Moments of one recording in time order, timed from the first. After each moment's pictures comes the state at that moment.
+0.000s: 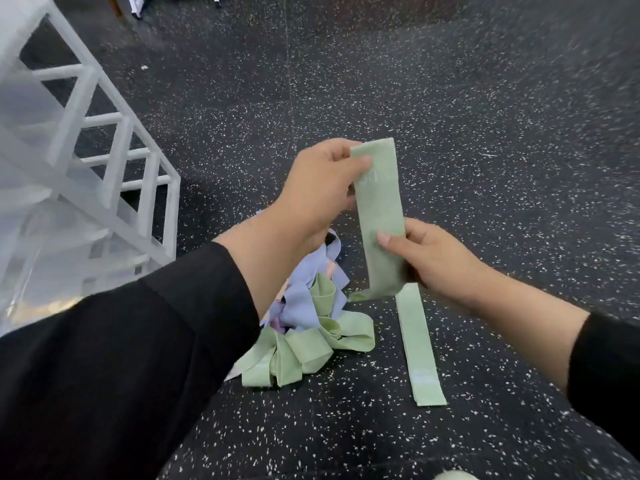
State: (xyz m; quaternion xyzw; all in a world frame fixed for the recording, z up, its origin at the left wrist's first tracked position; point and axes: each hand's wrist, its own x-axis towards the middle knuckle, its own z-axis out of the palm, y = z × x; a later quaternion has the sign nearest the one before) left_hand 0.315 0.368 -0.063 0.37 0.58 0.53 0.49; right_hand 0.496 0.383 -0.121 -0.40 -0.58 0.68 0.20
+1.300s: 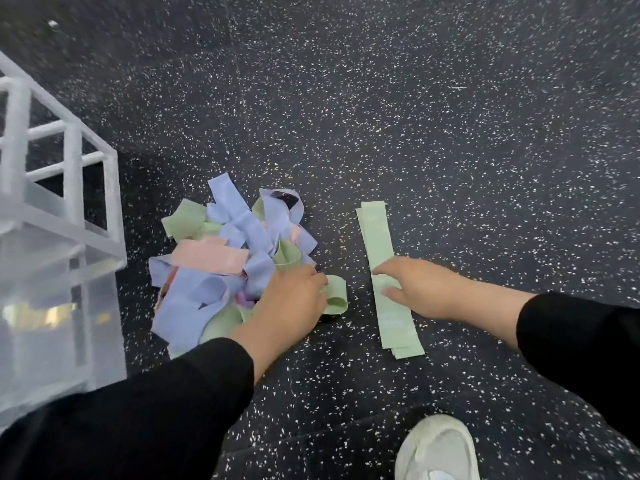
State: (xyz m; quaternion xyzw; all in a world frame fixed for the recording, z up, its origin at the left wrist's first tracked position) left_hand 0.340 0.274 -0.263 0.72 0.67 -0.03 0.19; right_hand 0.575 0.367 -0.240 -0.42 -0.82 0.32 -0.20
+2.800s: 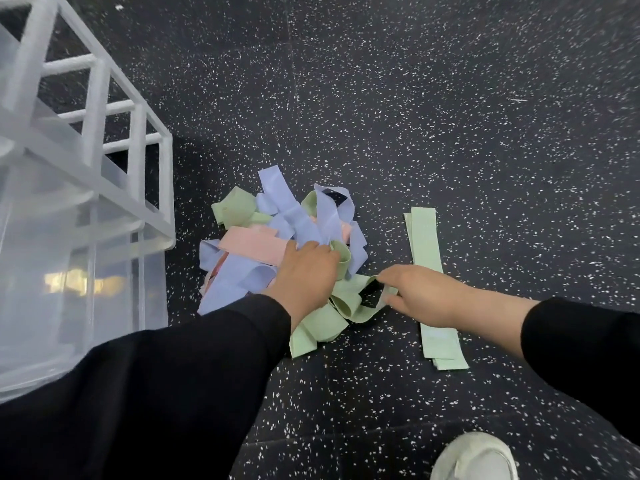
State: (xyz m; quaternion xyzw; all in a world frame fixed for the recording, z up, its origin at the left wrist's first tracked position) left_hand 0.287 0.290 -0.259 0.69 0.70 -0.12 0.14; right_hand 0.502 0.354 -0.248 -0.33 -0.87 0.29 -0.20
